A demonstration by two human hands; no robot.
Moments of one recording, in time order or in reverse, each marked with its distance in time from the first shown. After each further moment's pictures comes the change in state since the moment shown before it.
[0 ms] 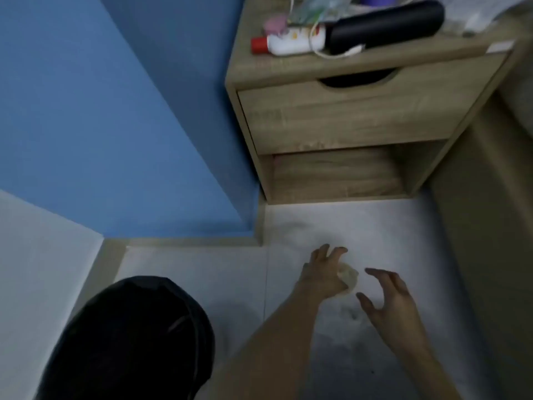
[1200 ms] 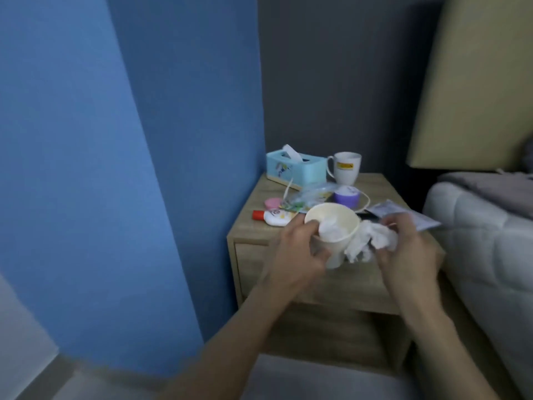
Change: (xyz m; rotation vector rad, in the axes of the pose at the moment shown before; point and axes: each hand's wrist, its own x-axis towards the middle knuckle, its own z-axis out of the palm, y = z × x) left_hand -0.067 0.187 -0.235 0.084 1.063 0.528; right_hand 0.142 -0.181 -0.246 0.204 0.626 -0.585
